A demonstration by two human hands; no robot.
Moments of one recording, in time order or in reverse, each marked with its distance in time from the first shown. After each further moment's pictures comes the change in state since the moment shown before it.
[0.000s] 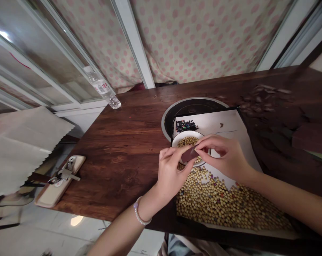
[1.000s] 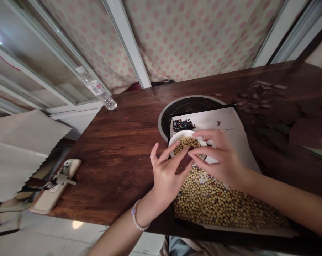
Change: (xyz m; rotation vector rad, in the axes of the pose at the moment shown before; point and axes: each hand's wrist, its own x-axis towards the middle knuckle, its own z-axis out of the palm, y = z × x) left_hand -0.004 -0.002 0.002 0.159 0.129 0.158; right_hand -0.004 -0.003 0.003 -0.322 0.043 -0.396
